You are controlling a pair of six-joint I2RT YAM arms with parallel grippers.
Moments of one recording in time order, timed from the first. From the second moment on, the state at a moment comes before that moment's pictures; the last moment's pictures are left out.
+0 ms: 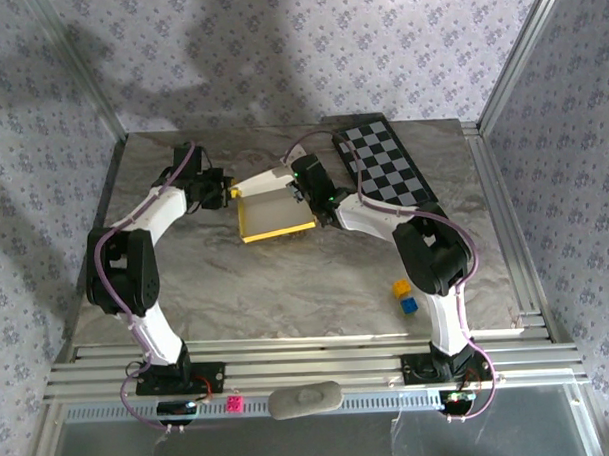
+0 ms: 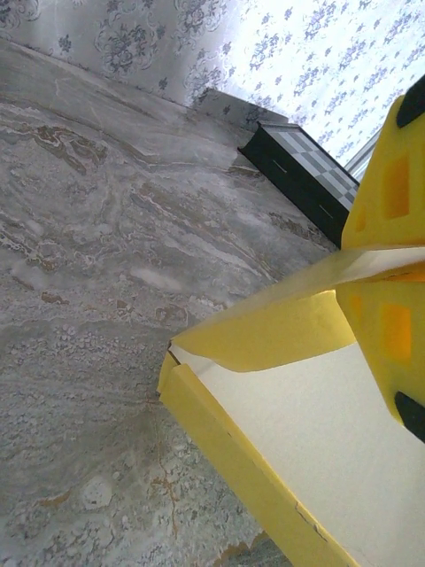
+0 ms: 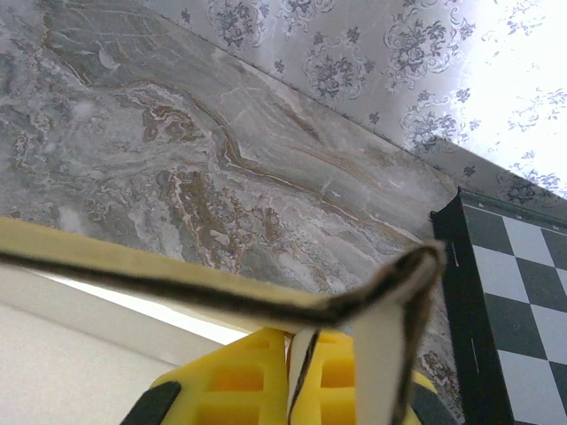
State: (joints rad) left arm -0.15 1.76 1.25 -0.33 0.36 -1.63; right arm 0.69 2.00 1.42 0.09 0.38 -0.14
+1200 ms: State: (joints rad) left arm -0.19 1.73 1.26 -0.36 0.37 -1.59; right arm 0.32 2.02 1.77 -0.71 -0.44 1.18
